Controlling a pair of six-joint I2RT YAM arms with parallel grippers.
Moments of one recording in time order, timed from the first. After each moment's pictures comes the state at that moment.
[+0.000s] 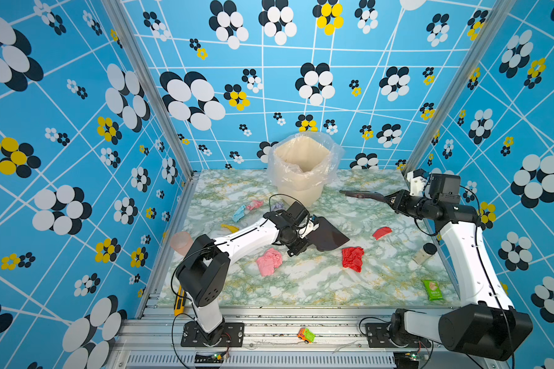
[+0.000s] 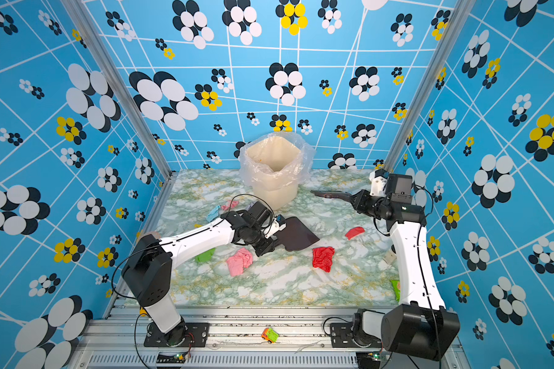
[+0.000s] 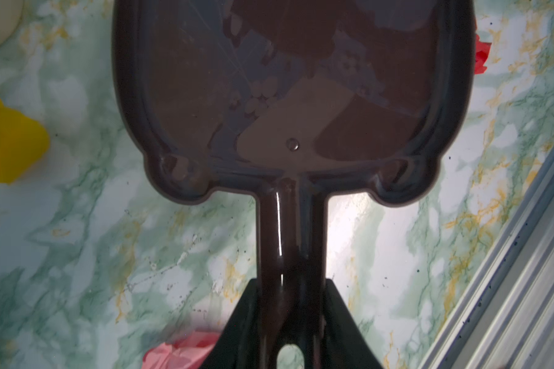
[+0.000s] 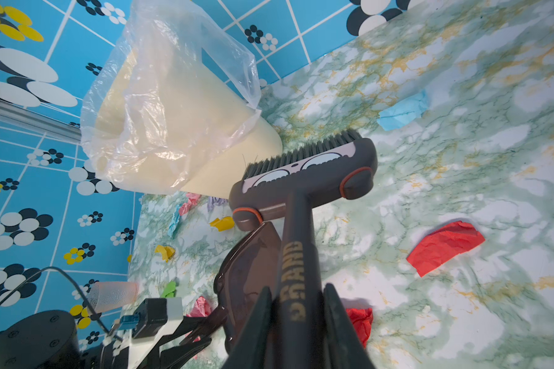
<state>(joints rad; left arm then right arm) -0.75 1.71 1.27 -0.71 0.21 0.11 -0.17 1.26 1.28 -0.75 -0.48 0.27</state>
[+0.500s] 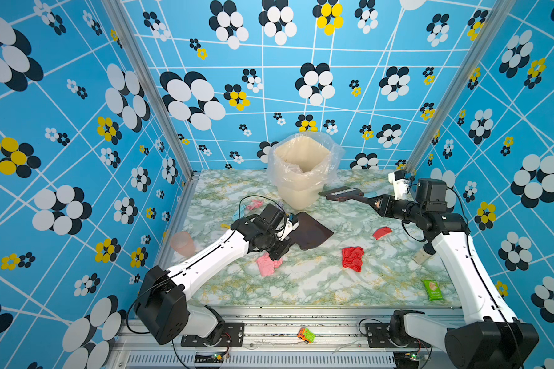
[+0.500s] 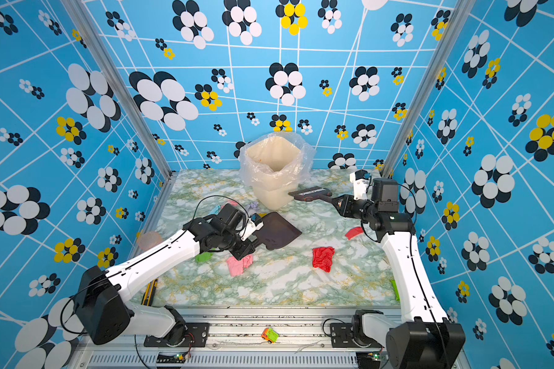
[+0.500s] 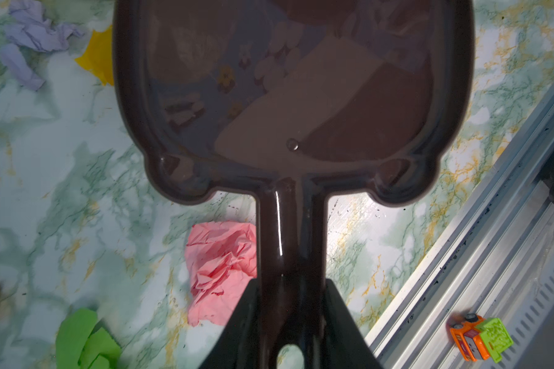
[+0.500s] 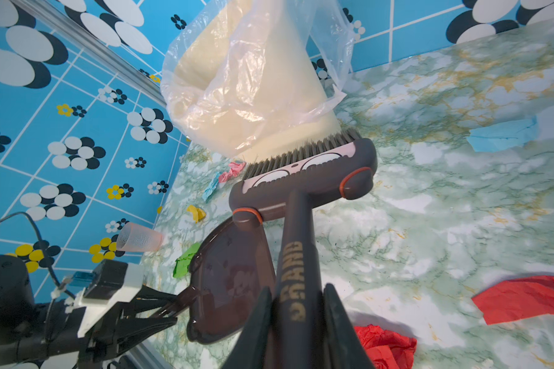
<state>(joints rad) -0.64 1.37 1.10 -0.79 0.20 0.07 -0.01 1.18 1.18 -0.62 -0.55 0.20</state>
